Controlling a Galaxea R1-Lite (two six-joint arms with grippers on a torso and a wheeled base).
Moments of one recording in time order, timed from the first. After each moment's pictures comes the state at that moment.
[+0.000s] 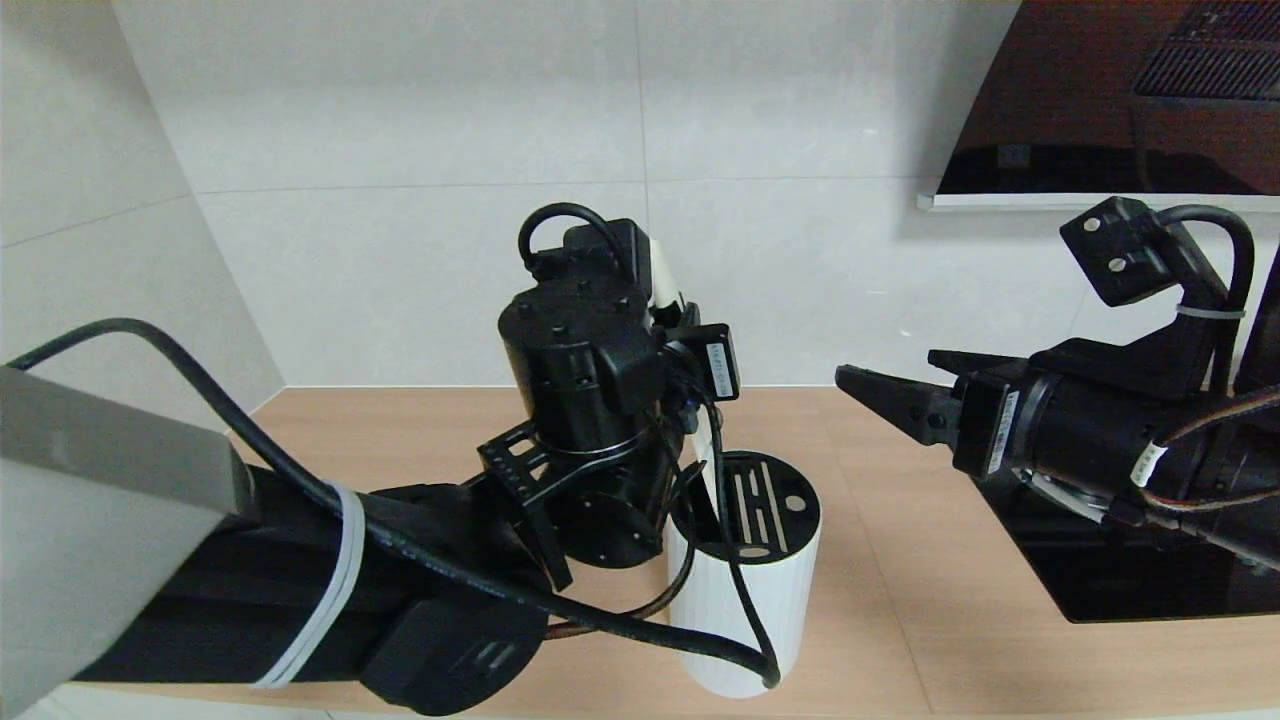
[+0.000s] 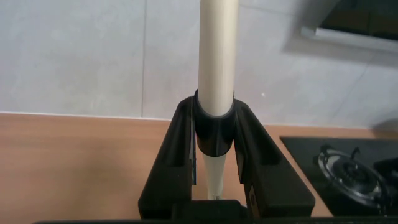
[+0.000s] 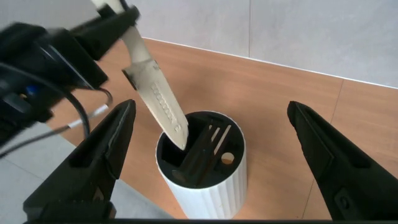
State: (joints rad) left arm -0.86 1.95 -1.05 -1.01 0.69 -0.16; right arm 0.68 1.41 -0.78 -0.54 -0.12 0.17
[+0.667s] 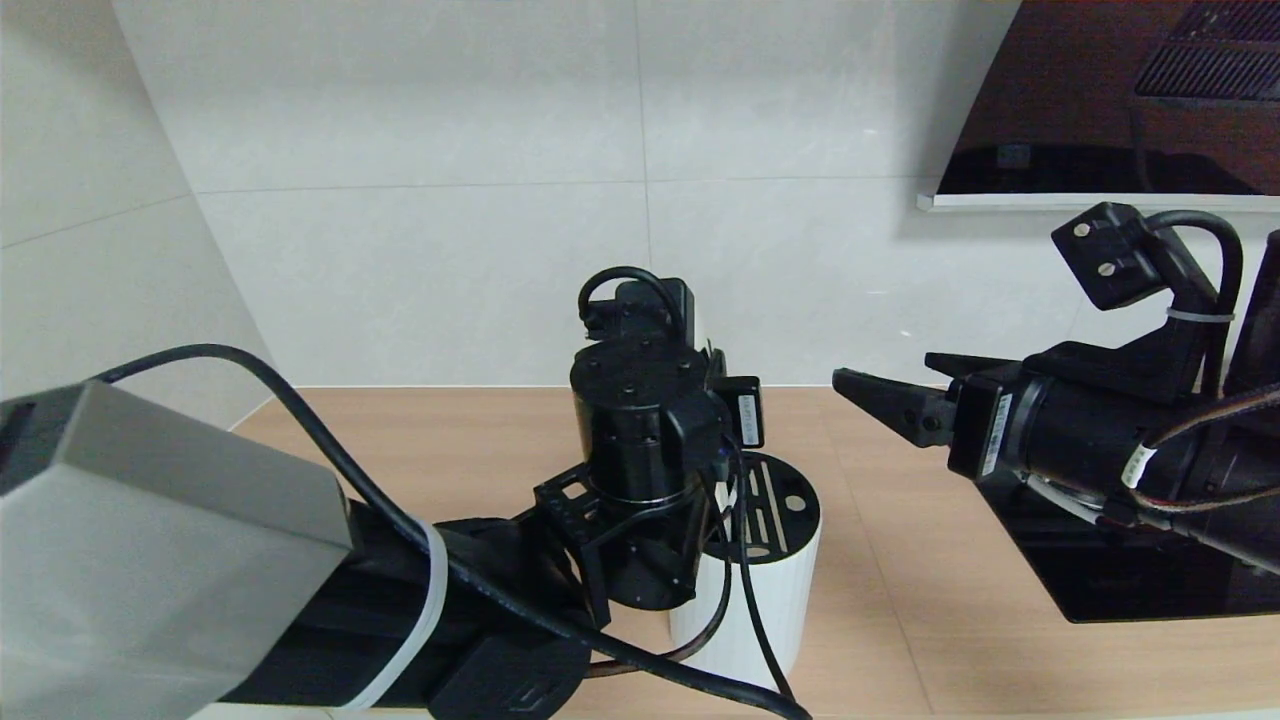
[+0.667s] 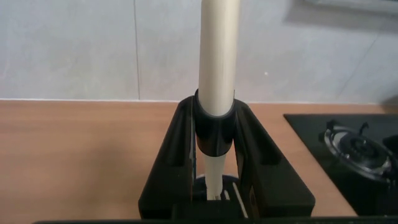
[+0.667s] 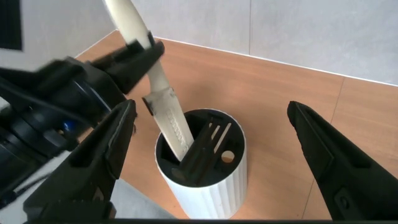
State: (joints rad) left arm -0.89 2.02 -1.04 -1.02 0.70 -0.17; right arm 0.68 1.42 -0.77 -0.54 -0.12 0.17
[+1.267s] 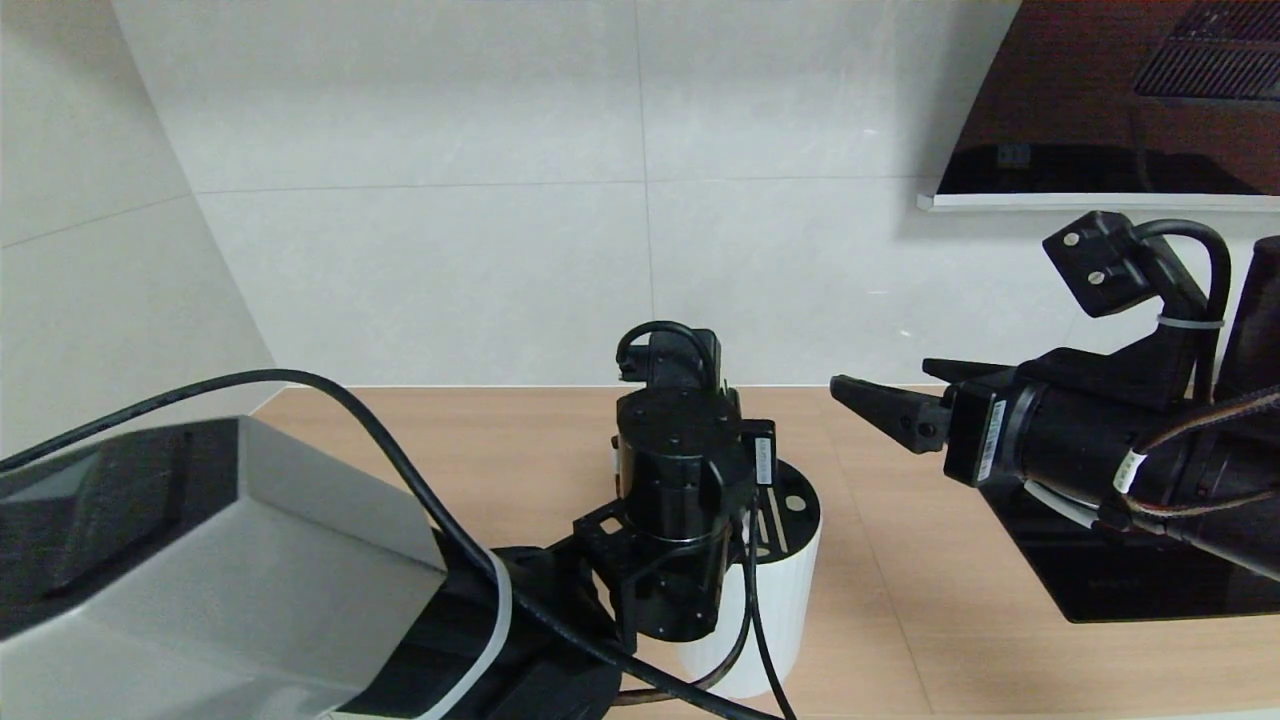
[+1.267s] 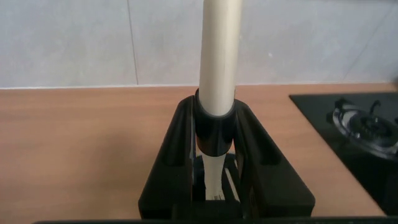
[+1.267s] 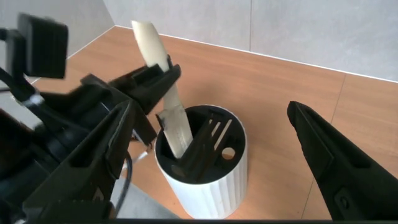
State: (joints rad) left arm -0.91 2.10 -1.02 -1.04 0.70 -0.17; right arm 0.68 1.43 -0.77 -0.54 -0.12 0.17
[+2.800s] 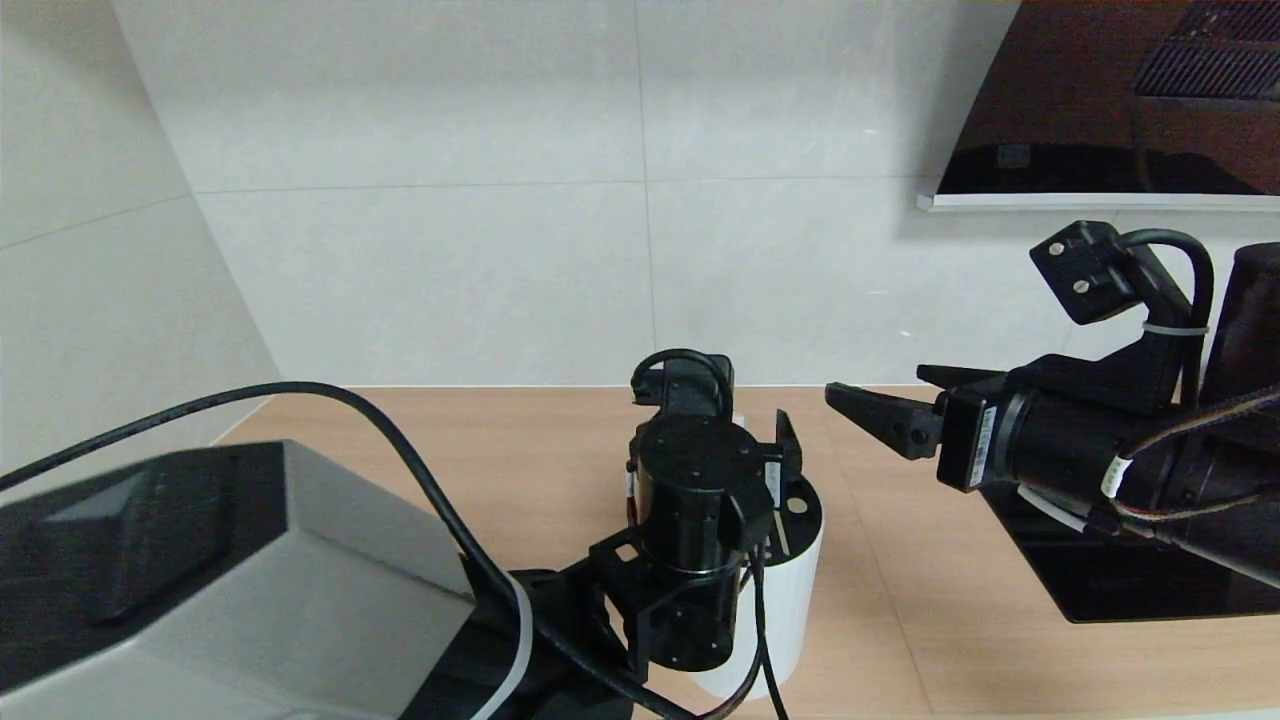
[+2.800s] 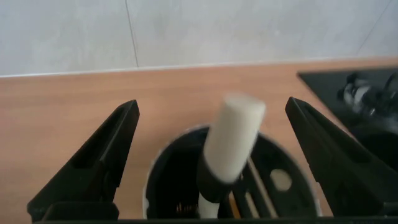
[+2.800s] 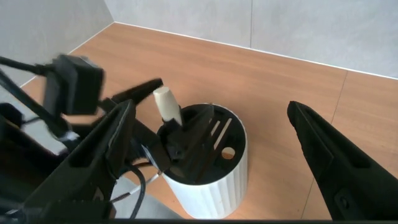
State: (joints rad) left arm -0.93 2.11 -0.99 -1.06 0.74 -0.17; right arm 0.68 1.44 -0.77 -0.54 -0.11 0.17
